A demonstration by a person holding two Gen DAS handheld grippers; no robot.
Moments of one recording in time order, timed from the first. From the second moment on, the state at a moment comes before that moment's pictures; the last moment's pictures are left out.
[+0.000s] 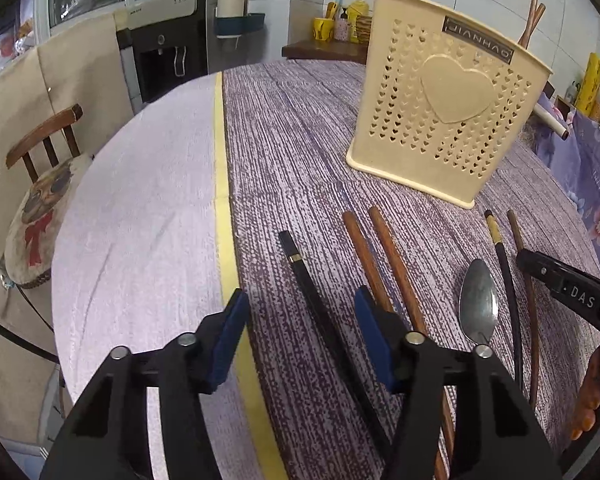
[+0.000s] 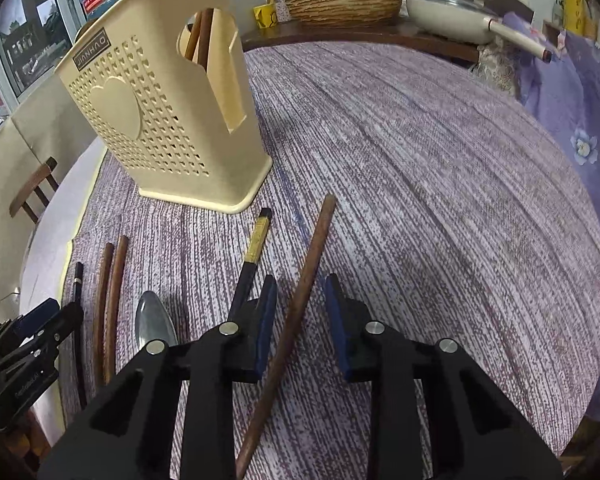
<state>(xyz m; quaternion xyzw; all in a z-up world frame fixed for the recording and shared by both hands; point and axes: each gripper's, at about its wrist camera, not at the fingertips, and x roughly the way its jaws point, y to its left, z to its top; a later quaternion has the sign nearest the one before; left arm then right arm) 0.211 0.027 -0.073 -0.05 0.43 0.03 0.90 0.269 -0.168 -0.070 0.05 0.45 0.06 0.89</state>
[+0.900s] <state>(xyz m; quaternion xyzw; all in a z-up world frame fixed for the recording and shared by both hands) 0.227 0.002 -0.073 0.00 0.44 0.03 0.90 0.296 -0.160 -0.070 0.03 0.45 0.05 0.89</state>
